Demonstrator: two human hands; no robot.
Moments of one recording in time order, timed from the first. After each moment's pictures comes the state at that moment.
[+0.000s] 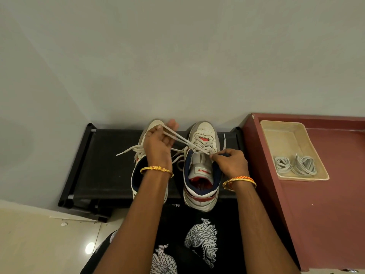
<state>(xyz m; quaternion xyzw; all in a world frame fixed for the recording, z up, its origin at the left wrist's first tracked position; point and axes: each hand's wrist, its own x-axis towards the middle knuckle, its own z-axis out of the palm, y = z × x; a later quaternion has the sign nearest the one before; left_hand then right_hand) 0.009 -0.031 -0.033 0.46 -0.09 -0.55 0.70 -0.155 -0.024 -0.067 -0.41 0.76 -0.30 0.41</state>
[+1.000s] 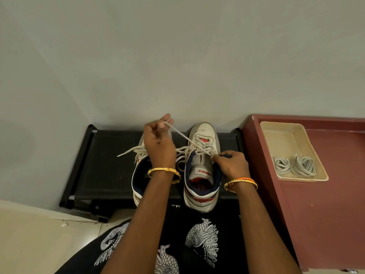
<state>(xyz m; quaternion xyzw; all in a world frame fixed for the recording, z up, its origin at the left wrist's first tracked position) -0.003 -0.024 -0.029 0.55 -0.25 -0.38 0.70 -0.156 -0.022 -0.064 -0.39 0.76 -0.30 0.42</state>
